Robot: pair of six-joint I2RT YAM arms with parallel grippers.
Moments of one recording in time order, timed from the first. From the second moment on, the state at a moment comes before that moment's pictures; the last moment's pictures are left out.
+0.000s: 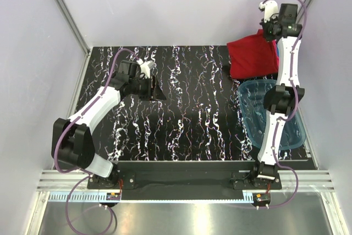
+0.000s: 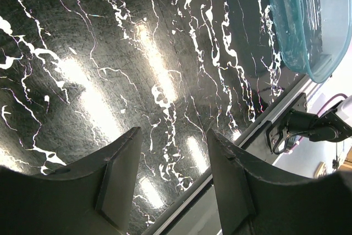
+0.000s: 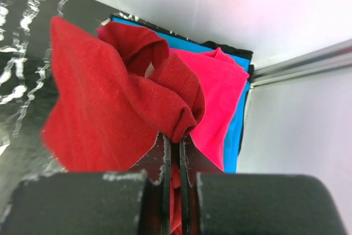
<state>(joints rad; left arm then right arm) -0.30 1.49 1.15 -0.50 0.62 -0.32 -0.16 2.41 2.77 -0.95 -0.18 -0.51</state>
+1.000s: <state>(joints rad) -0.30 1.60 1.15 -0.50 0.65 -0.32 -0.20 2.55 2.76 -0.65 -0.15 -0.61</state>
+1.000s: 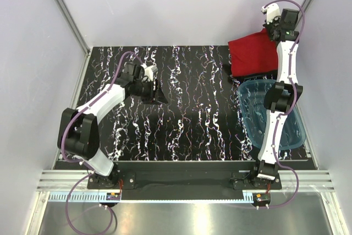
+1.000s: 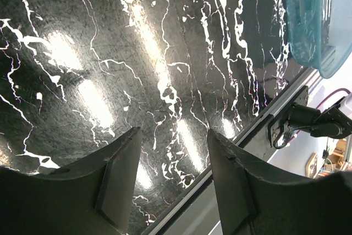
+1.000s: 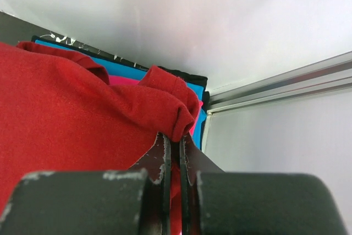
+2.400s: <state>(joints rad) -0.30 1.62 1.15 -0.50 0.66 -0.33 -0.20 2.43 2.61 -0.54 -0.11 -0.62</state>
